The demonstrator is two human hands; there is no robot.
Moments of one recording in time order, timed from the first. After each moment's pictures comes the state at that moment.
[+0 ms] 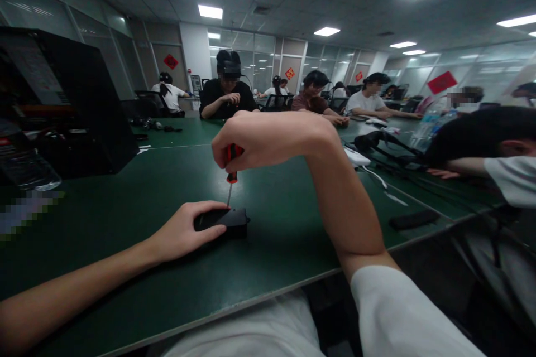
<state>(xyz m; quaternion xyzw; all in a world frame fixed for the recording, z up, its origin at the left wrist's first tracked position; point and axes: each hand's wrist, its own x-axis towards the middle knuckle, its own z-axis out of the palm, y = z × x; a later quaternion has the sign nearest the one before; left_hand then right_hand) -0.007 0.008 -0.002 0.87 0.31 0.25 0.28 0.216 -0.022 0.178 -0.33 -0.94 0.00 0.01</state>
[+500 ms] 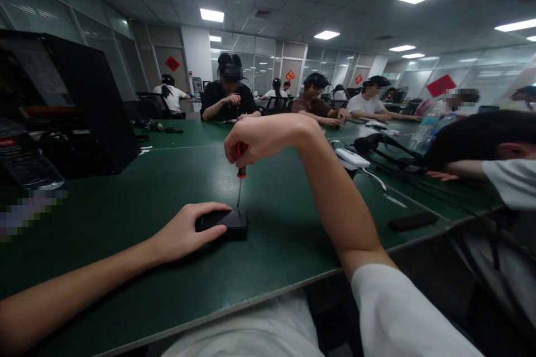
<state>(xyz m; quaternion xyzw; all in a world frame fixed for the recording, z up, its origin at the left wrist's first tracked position) -0.009 0.008 -0.001 0.88 0.31 0.24 0.27 0.225 0.012 0.174 -0.37 -0.93 0.05 -0.02</state>
